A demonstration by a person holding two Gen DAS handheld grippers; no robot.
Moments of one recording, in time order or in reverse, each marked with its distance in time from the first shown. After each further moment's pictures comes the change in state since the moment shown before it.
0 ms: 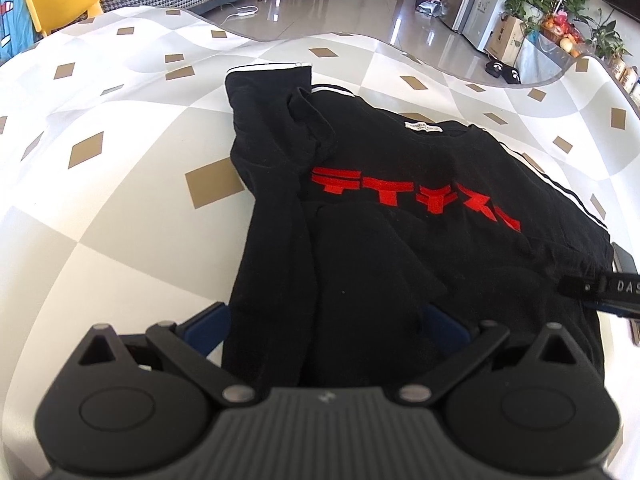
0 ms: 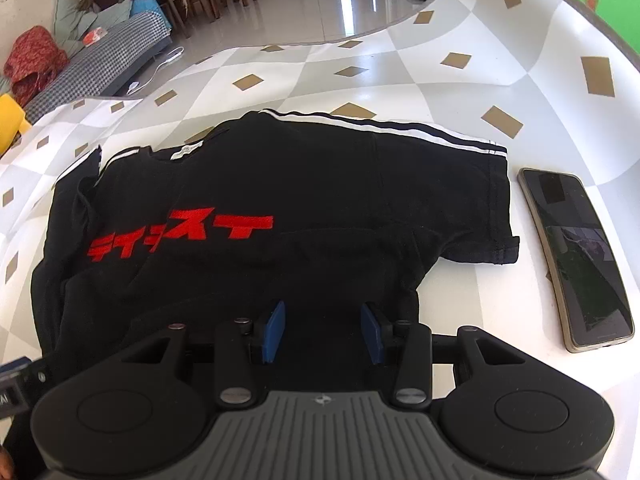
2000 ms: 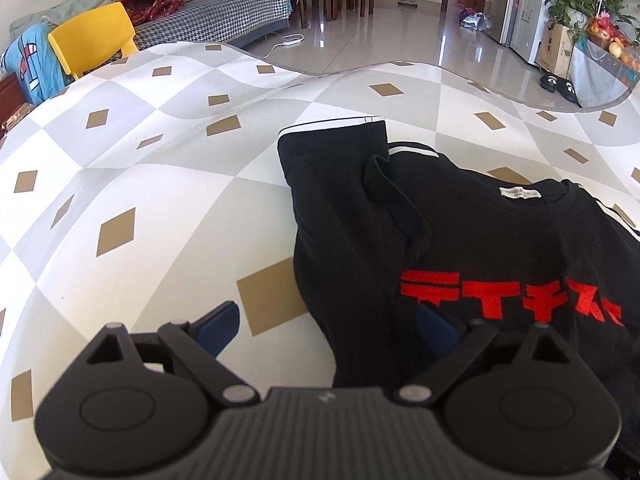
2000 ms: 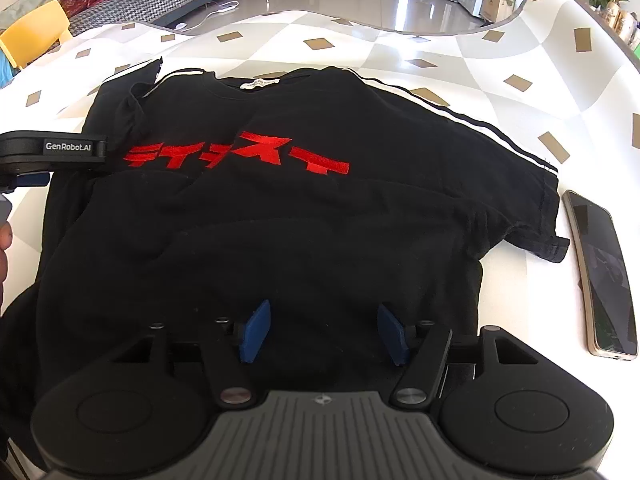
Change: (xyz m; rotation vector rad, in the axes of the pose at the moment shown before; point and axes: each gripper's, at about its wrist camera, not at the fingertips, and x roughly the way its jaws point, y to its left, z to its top) left arm 0.059 0.010 0.073 0.035 -0.075 0.209; right arm 0.005 0.047 -0.029 -0.223 0.044 -0.019
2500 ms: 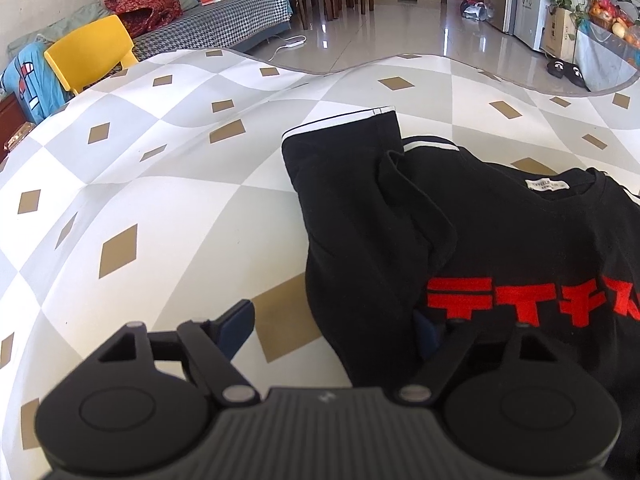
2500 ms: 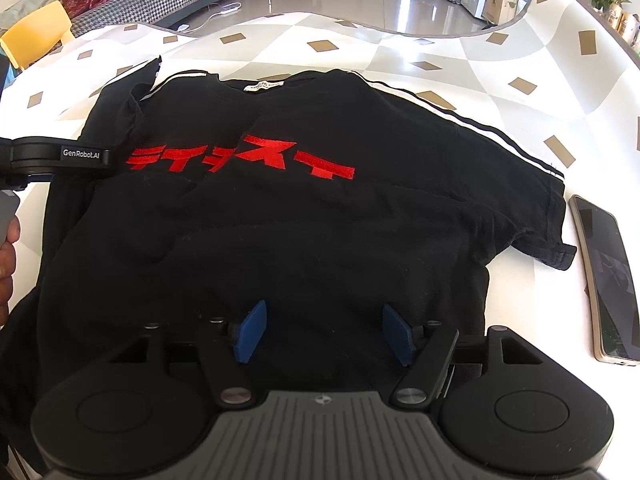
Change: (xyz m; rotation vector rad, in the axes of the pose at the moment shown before) left arm 0.019 0.000 0.005 0.047 -0.009 0.050; right arm 0.006 0.003 0.004 -0.001 -0.006 0.005
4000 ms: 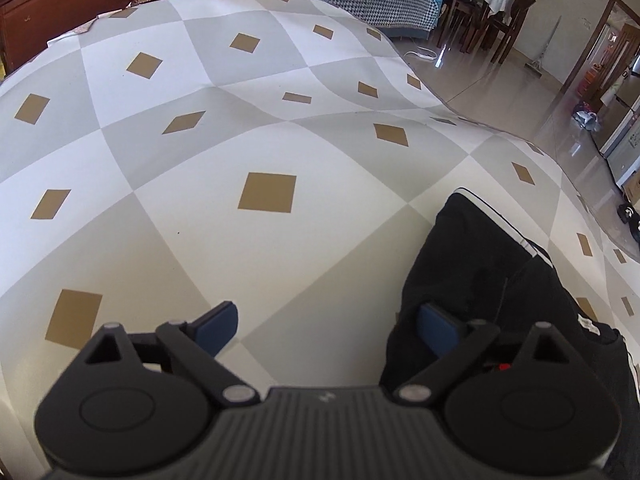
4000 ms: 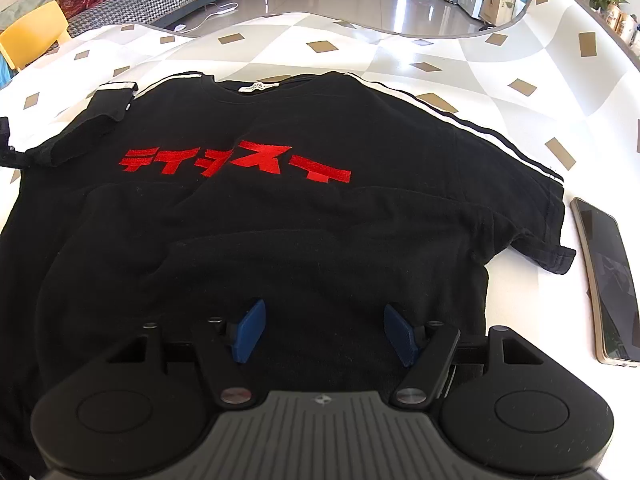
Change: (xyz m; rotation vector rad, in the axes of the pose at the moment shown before) left arm -0.027 0.124 -0.006 -0.563 0.062 0.011; right arm 0.003 -0.001 0.004 -0.001 0.001 -0.011
